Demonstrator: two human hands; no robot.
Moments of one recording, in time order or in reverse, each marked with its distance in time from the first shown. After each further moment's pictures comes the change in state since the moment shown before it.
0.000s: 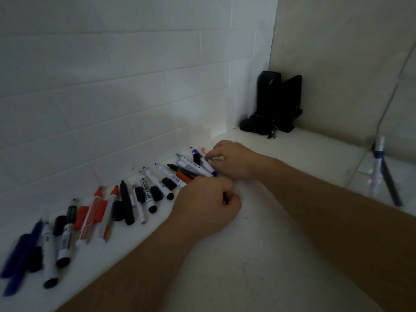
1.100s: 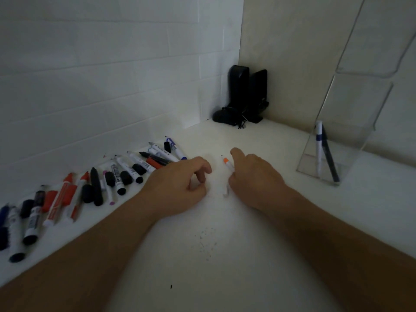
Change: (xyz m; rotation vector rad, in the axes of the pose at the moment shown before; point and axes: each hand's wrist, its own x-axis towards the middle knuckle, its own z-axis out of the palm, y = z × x) left_hand -0.005 0.014 -0.011 -0.042 -0.197 0.051; right_hand -0.156 -0.010 -0.008 -0.096 0.216 0.436
